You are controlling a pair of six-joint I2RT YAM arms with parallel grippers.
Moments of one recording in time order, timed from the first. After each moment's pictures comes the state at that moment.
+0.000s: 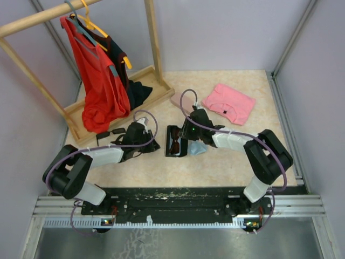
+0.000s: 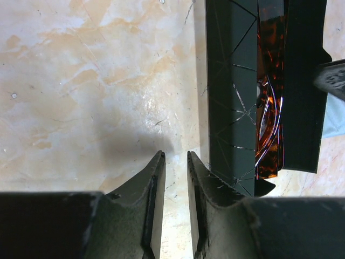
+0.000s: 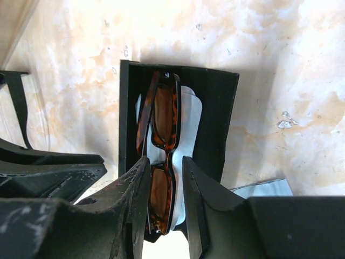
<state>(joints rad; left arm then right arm) -0.57 1.48 0.56 0.20 0.09 -0.64 0.63 1.66 0.87 0.06 -0.06 0.76</state>
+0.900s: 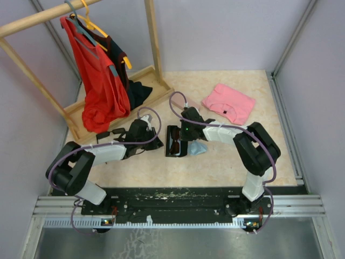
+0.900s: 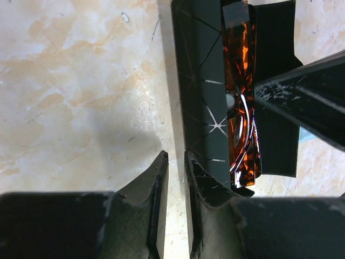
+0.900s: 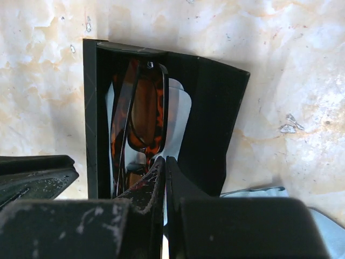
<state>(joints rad) -0.58 1.52 0.62 0.20 0.11 -0.64 0.66 1.78 1.04 -0.16 -0.03 0.65</state>
